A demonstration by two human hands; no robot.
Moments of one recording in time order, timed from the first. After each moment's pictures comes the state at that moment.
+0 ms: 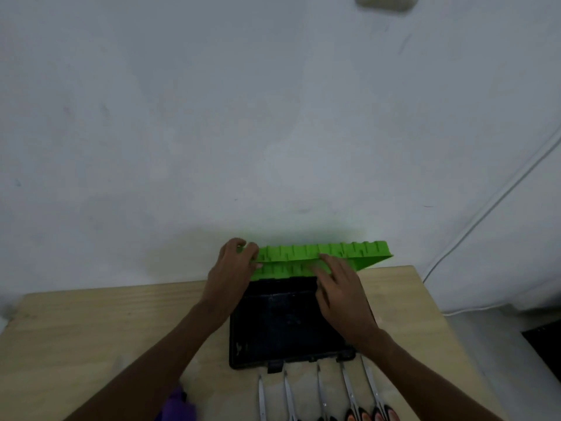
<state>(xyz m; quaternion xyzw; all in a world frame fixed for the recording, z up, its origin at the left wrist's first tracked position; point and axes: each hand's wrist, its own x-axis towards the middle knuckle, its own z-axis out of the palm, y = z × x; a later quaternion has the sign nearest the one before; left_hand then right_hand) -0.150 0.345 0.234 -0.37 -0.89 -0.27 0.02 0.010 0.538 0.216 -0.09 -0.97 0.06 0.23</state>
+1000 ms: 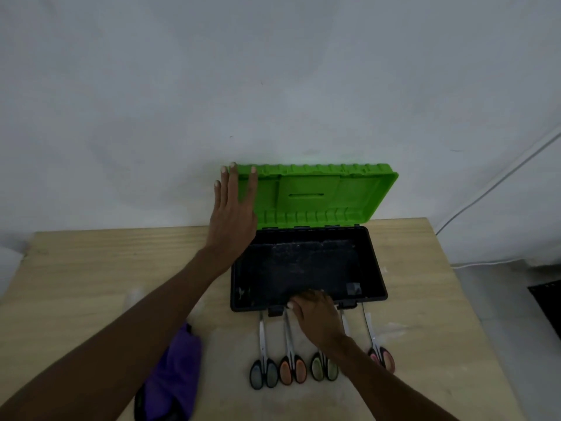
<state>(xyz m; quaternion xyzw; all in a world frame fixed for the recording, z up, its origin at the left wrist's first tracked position) -0.148 0.361 0.205 -0.36 -0.92 -0.13 0.09 0.072 0.473 0.075 -0.14 -0.98 0.14 0.01</state>
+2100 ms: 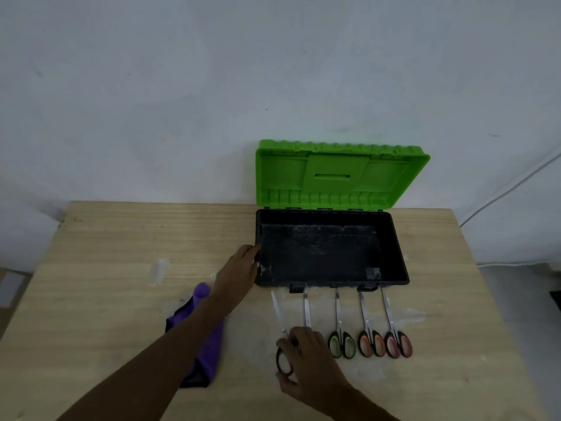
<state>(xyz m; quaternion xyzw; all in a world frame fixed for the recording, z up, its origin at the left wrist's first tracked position) -0.074 0.264 0.094 -0.28 -0.90 -0.27 -0.17 0.153 0.374 0.090 0.03 -0.98 0.18 -0.07</state>
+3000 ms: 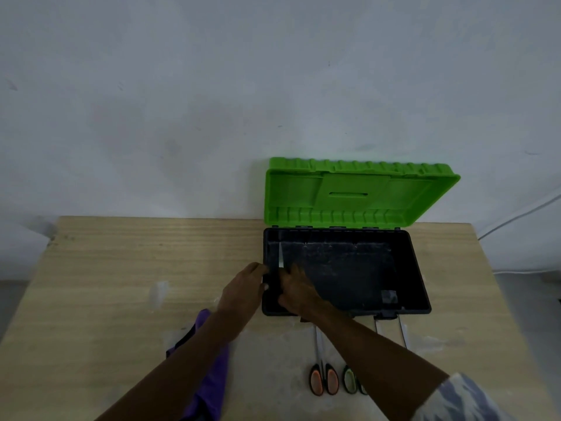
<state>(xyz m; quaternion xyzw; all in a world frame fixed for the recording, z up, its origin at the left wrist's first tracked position) -0.106 0.277 0.089 -0.27 -0.90 -0.25 -0.22 -0.050 0.419 0.061 -0.12 -0.94 0.23 -0.21</state>
